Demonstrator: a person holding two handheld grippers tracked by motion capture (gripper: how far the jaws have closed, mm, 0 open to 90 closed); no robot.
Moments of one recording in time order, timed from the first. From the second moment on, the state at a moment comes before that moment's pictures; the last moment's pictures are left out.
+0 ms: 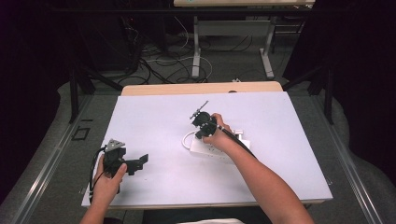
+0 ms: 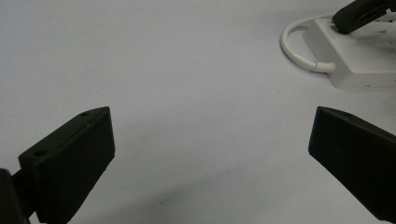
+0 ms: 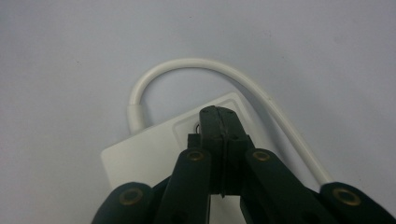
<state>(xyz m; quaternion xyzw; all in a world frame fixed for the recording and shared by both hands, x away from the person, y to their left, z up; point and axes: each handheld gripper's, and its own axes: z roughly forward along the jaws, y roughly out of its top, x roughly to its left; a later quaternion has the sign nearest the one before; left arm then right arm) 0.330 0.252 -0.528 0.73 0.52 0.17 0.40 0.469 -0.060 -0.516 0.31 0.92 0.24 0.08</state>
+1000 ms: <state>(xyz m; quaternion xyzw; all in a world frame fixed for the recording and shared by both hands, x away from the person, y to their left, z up) 0.331 0.251 -0.528 0.73 0.52 0.17 0.40 0.456 -0.071 -0.500 0.32 0.91 0.25 0.09</state>
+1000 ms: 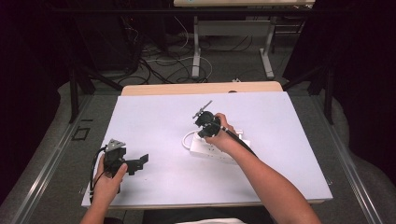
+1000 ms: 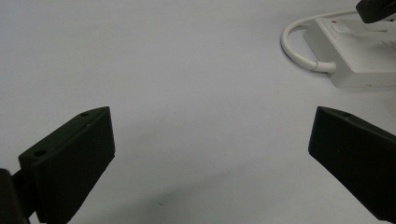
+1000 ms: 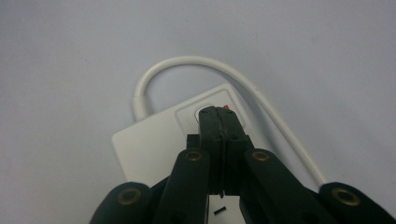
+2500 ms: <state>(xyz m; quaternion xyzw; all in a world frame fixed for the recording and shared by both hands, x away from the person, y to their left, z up) 0.332 0.250 -0.530 0.74 0.52 0.17 0.40 0.458 -0.123 -0.512 0.43 0.86 0.26 0.08</state>
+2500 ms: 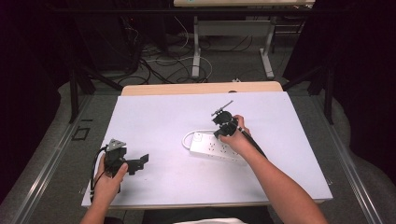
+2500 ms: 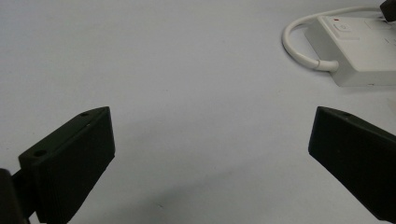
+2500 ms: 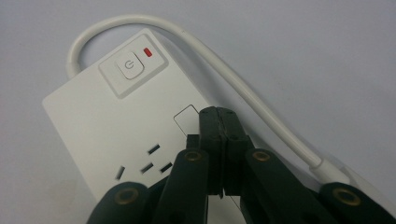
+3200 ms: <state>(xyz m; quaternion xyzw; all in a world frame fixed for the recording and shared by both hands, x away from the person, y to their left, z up) 0.332 0.250 -0.529 0.74 0.52 0.17 0.39 0.459 -0.126 -0.515 0.42 0.86 0.27 0.08</state>
